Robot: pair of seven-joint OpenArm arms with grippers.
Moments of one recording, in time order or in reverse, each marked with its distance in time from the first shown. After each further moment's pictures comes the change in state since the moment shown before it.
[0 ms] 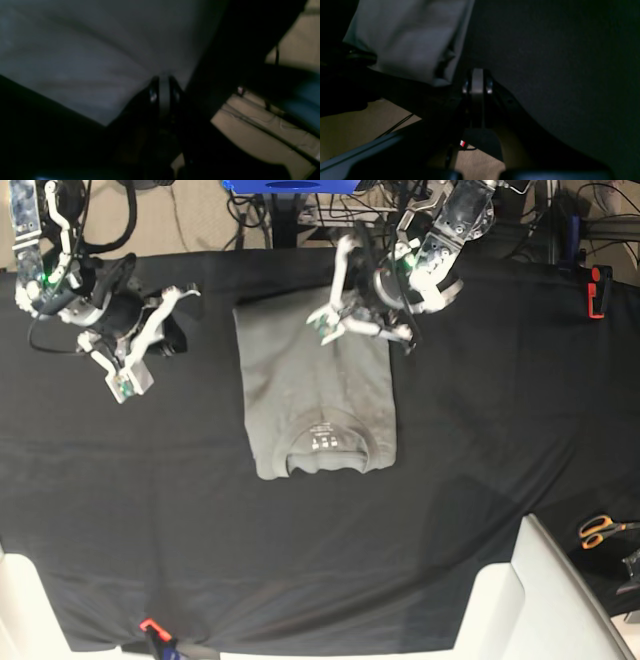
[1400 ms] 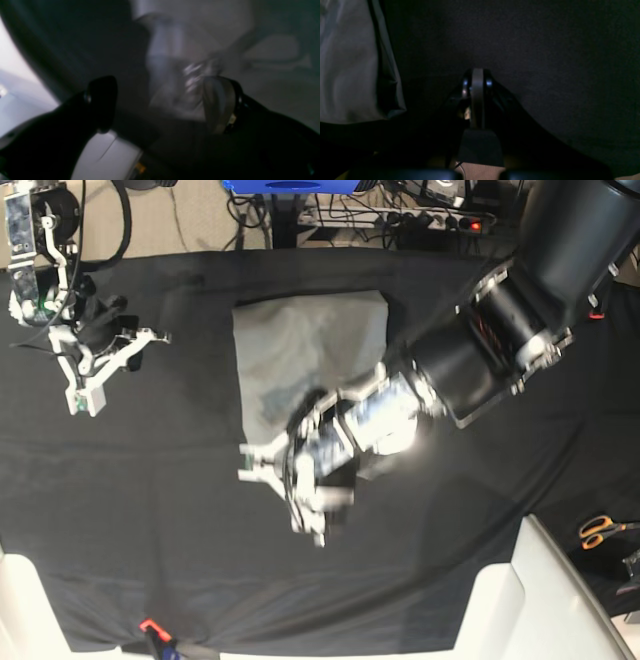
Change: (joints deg) left arm -51.7 6.1 36.3 -25.0 0.3 -6.0 15.3; right arm 3.9 0.7 1.2 -6.3 1.1 -20.3 0.1
